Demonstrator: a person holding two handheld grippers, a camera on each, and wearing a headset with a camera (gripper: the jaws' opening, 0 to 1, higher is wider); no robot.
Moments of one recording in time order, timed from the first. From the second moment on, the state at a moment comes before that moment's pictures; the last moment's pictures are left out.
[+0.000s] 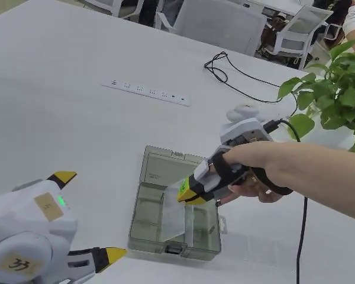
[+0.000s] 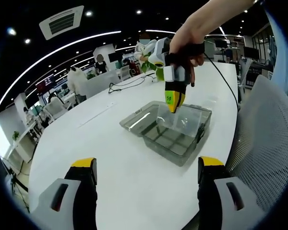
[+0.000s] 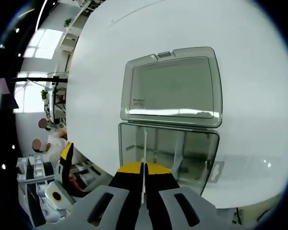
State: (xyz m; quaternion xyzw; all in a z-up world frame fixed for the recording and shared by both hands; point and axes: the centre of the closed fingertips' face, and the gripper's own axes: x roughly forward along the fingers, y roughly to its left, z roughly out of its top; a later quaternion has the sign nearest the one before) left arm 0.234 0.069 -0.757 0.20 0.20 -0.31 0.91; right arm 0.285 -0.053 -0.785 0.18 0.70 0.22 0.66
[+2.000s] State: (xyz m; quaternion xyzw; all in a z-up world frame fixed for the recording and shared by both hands) left arm 0.235 0.069 -0.756 0.20 0.20 -0.31 0.91; right arm 0.286 -0.053 -0.797 0.14 0.70 0.21 0.66
